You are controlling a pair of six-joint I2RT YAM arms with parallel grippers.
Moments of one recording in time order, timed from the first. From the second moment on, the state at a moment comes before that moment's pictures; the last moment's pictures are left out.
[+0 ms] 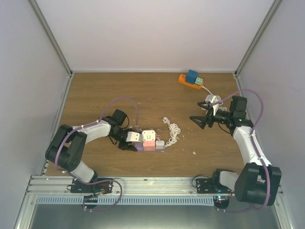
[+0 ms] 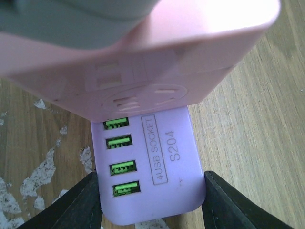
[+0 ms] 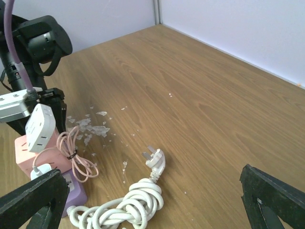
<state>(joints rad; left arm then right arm) -0.41 1.56 0.74 -0.54 0.66 1.21 -0.14 1.16 0.78 -0.33 -1.10 -0.57</state>
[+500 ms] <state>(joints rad) -0.40 1.41 0.76 -0.62 0.74 1.08 -0.06 1.16 0.78 -0.34 -1.08 -0.59</state>
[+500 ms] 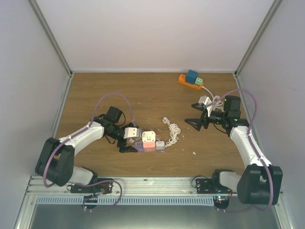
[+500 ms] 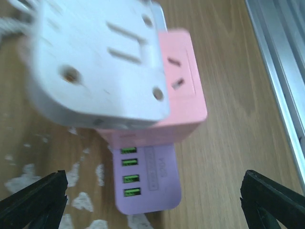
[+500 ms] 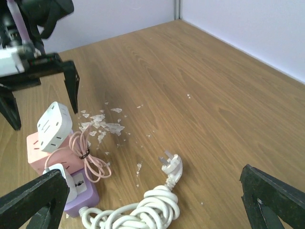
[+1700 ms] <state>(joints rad) -0.34 1.45 1.00 -0.63 1.00 0.51 0.36 1.22 0.83 -0.31 -1.08 -0.63</state>
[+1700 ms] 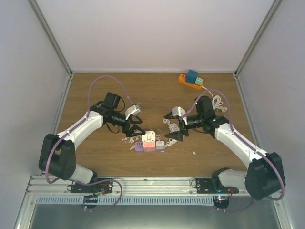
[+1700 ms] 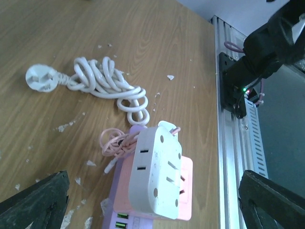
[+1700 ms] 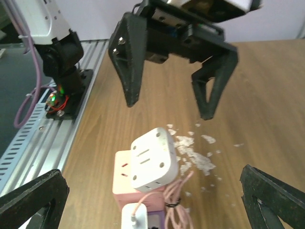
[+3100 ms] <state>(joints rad) -0.55 1.34 0.86 -0.55 0.79 0.60 0.62 1.40 0.73 -0.08 -0.94 -0.61</state>
